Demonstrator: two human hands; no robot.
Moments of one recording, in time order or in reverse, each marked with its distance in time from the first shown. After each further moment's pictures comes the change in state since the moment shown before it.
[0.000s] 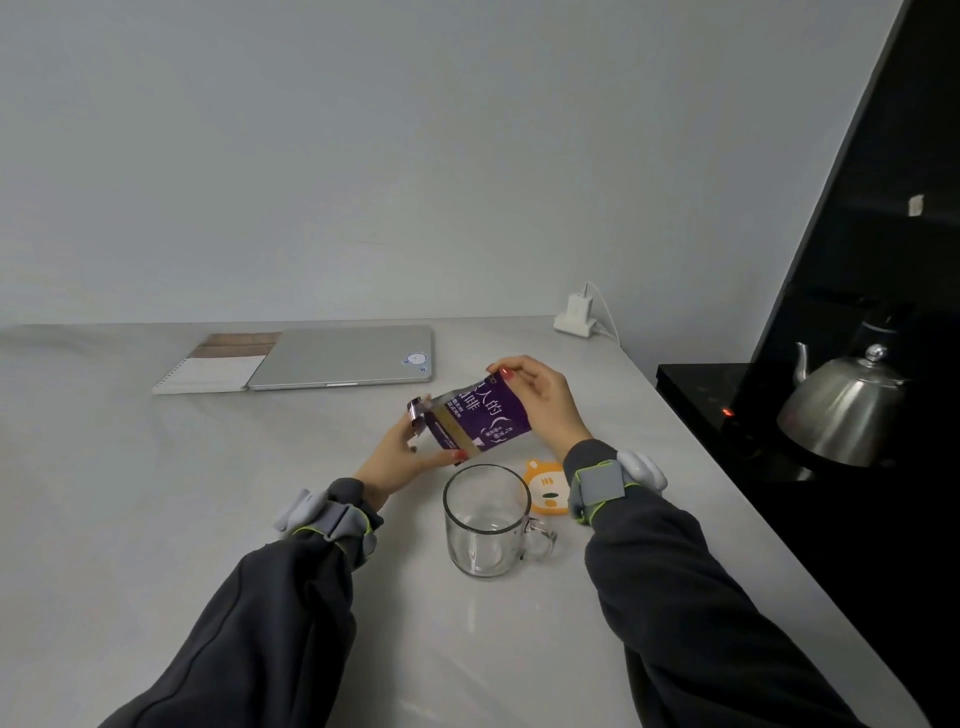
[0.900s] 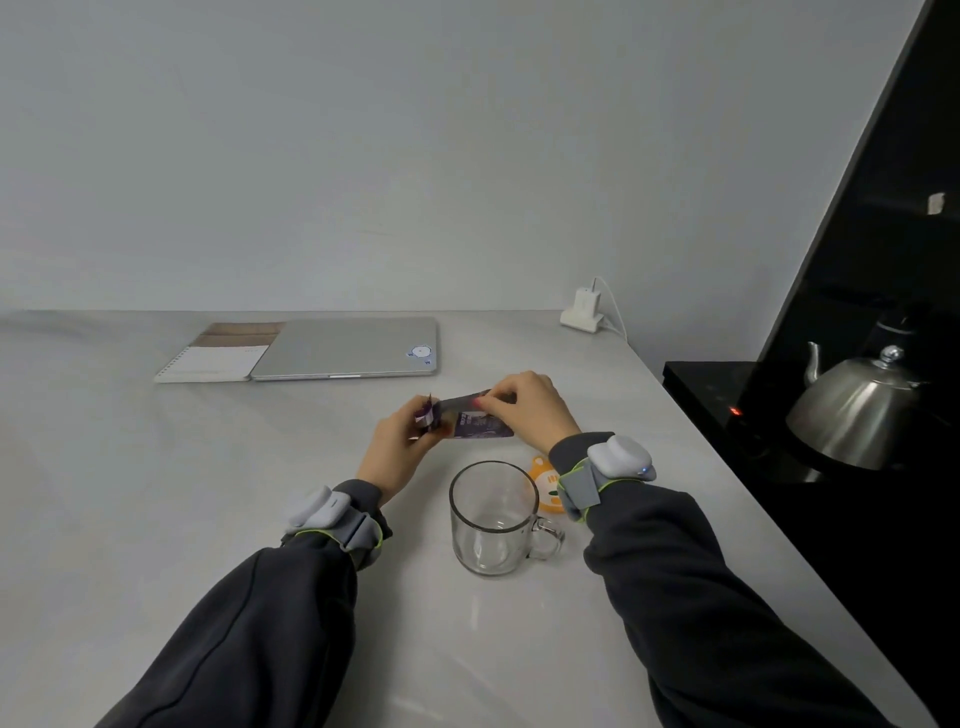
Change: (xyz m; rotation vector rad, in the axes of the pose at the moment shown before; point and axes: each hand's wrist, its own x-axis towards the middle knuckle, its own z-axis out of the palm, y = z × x) left_hand 0.006 -0.010 -0.002 0.177 0.182 0.264; right_hand 0.009 0.009 0.012 -0.809 -0.106 0.063
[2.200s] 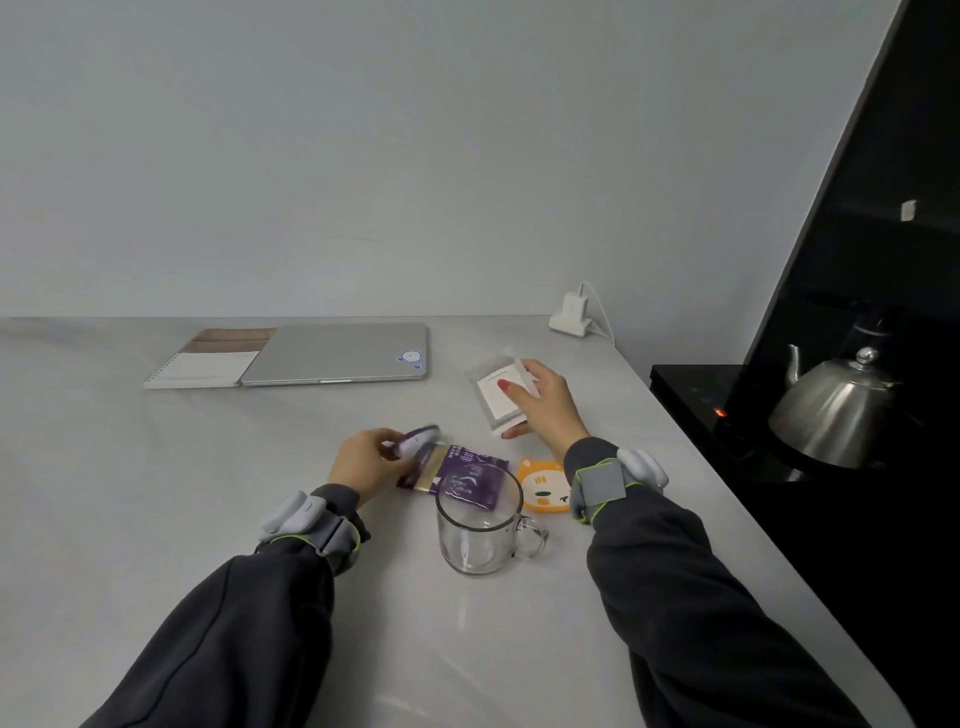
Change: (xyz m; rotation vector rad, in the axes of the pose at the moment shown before) left_hand -0.009 -0.004 -0.016 0.344 -0.041 -0.365; right_hand -0.015 0.005 -0.020 0.697 0.088 0.201
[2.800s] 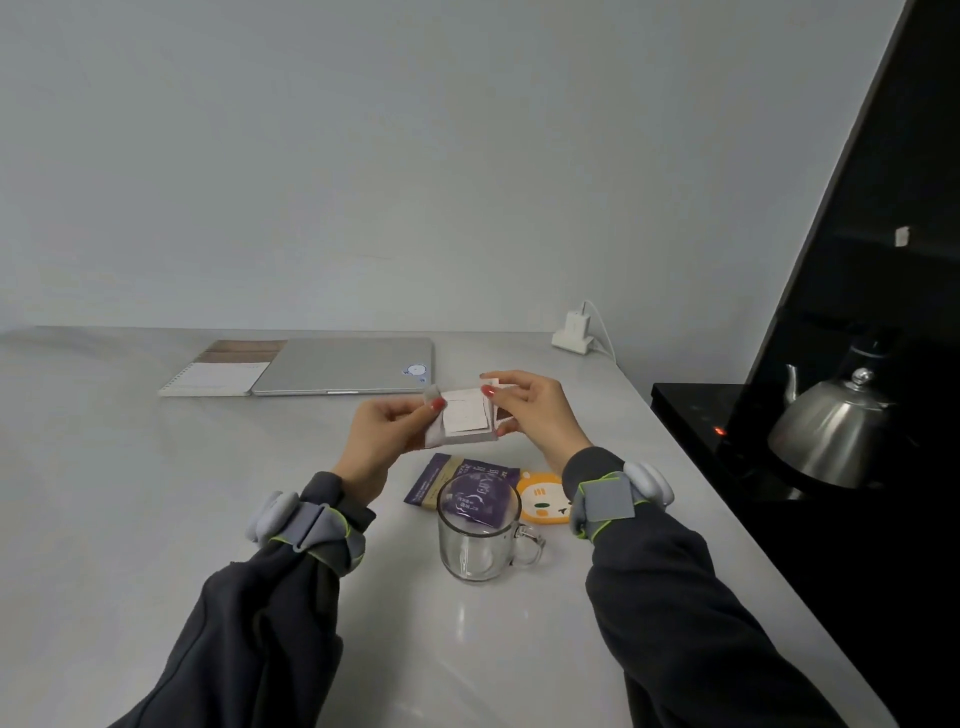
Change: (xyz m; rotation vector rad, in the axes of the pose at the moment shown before) left_hand -0.033 0.065 -0.027 -0.847 -0.078 0.126; right_hand -0.022 -0.029 0.007 0.058 -0.118 -0.089
